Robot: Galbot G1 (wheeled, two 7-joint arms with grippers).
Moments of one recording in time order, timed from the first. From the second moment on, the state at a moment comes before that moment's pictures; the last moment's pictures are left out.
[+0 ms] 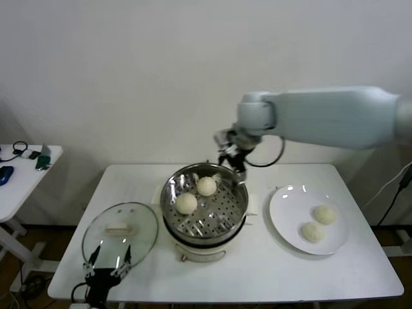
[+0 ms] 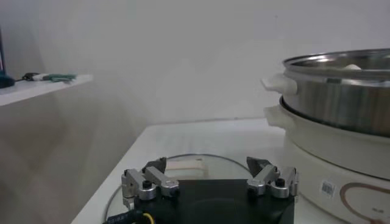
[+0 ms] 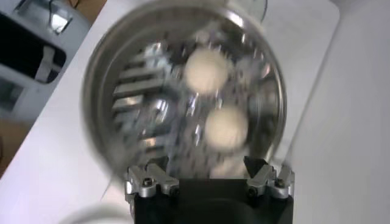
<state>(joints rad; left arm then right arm) 1.77 -1.49 -0.70 -2.02 -0.08 0.01 0.04 1.05 0.99 -1.82 1.50 0.67 -0.24 -0.93</state>
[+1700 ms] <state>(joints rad) 1.79 -1.51 -0.71 -2.02 -0.07 0.00 0.03 0.35 0.60 -1.49 1.28 0.22 -0.22 -0.88</state>
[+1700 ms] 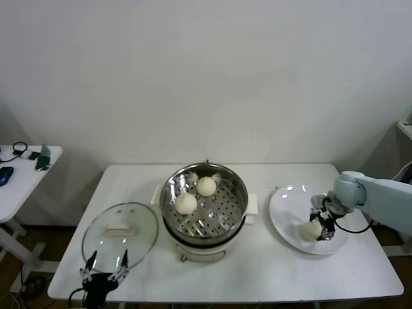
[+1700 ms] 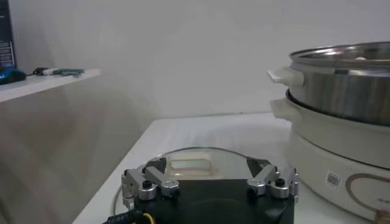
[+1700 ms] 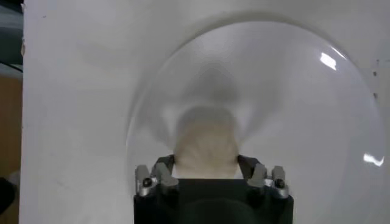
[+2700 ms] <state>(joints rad) 1.80 -1.50 -0.71 -2.04 -0.06 0.01 0.03 1.09 0.93 -1.65 1.54 0.39 0.22 -1.01</state>
